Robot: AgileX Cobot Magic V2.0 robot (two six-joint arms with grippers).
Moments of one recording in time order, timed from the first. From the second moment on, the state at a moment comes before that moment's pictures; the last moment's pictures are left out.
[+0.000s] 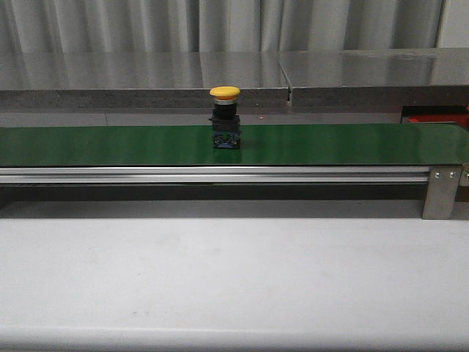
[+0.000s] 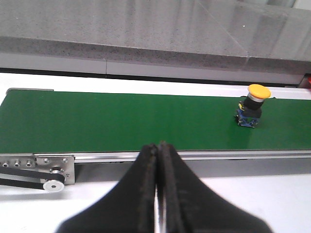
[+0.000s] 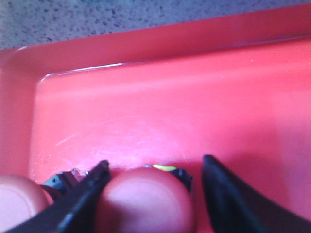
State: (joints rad) left arm -0.10 0.55 -0.46 -0.51 0.32 0.46; right arm -0.44 2.48 -2.24 0.47 0.77 -0.43
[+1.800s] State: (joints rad) left arm -0.10 0.55 -0.46 -0.51 0.32 0.46; right arm -0.15 1.50 -1.37 0.43 0.85 -0.50
